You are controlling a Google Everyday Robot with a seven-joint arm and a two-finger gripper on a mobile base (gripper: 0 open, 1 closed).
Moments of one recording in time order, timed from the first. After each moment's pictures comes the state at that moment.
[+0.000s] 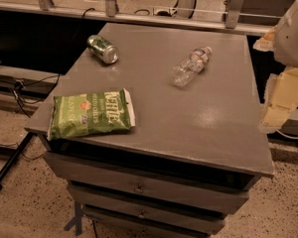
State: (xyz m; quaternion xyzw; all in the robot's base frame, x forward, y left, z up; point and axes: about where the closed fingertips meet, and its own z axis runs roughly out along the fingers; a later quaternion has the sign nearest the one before) arm 0.438 -0.217 0.976 -0.60 0.78 -0.03 0.16
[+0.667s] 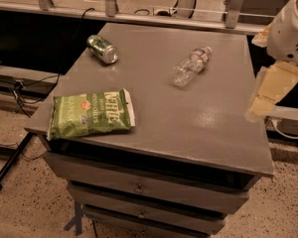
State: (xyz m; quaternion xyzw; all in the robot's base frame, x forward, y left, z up) arm 0.462 -0.216 0.972 -0.57 0.80 -0.03 0.19
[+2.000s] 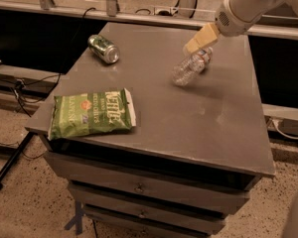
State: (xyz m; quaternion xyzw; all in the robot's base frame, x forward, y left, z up) arm 0.694 -0.208 0.928 -0.24 0.93 0.03 0.29
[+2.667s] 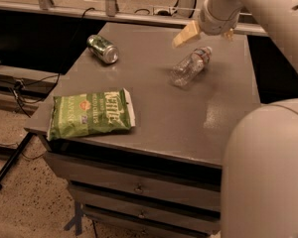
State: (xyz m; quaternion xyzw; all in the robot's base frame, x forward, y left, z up) arm 0.745 -0.195 0.900 -0.09 0.96 0.02 0.25
